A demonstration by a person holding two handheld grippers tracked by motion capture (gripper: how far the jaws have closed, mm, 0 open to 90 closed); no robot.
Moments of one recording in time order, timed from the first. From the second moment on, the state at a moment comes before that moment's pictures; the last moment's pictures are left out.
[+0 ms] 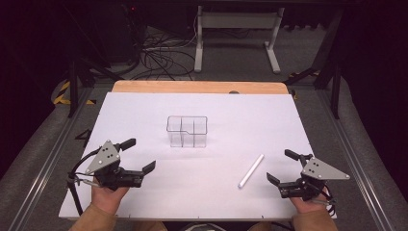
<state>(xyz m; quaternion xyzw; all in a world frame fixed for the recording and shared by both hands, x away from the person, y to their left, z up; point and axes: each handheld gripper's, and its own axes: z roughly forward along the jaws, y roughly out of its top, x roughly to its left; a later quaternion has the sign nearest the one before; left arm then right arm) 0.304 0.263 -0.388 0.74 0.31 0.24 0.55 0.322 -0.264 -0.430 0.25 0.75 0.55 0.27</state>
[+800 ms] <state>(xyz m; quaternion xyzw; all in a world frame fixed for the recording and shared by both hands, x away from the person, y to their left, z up) 0.327 0.242 -0.366 0.78 0.25 0.21 0.53 0.323 -0.262 -0.436 0.25 0.76 0.55 0.25</state>
